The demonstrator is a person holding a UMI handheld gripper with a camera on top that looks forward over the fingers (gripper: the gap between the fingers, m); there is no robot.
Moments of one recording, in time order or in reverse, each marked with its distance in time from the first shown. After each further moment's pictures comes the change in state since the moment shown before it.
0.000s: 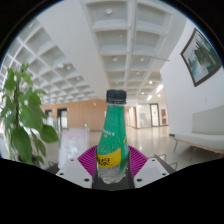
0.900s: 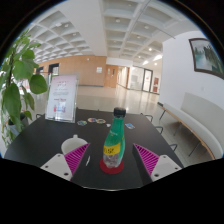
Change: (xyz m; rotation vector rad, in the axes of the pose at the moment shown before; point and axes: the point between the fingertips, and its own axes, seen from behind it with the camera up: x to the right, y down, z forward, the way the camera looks) arm 0.038 0.158 -0.067 -0.481 0.123 -0.137
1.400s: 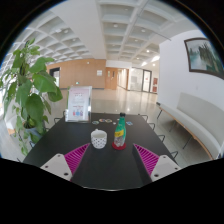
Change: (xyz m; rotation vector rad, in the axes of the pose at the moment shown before) arm -0.035 -0.013 -0.243 0.013 -0.014 0.039
